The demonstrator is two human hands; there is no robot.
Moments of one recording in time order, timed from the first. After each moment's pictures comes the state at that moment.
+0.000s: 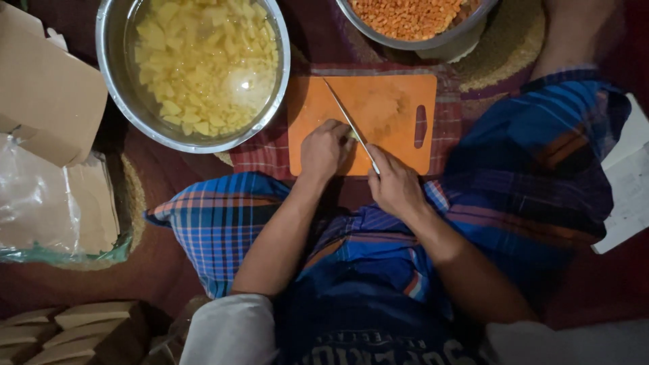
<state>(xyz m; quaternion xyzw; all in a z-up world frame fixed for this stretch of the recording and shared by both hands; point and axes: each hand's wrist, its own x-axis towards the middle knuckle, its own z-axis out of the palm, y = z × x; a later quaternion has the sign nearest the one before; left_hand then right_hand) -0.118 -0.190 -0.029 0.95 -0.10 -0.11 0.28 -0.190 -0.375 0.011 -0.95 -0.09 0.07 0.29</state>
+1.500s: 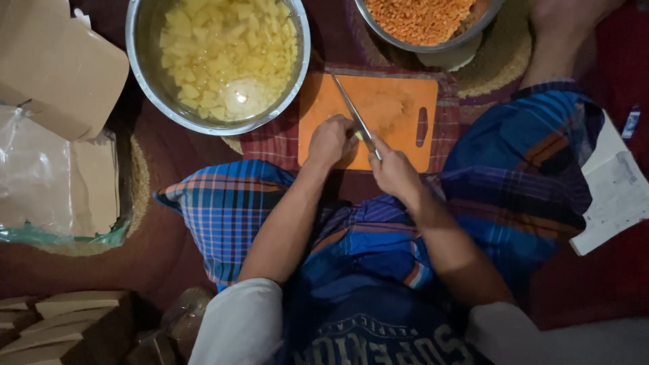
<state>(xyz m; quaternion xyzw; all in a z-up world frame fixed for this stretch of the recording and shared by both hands) -0.108 -0.180 -0.049 0.92 -0.11 -0.17 0.35 -0.170 -0.366 0.023 -0.91 0.00 0.26 0.33</state>
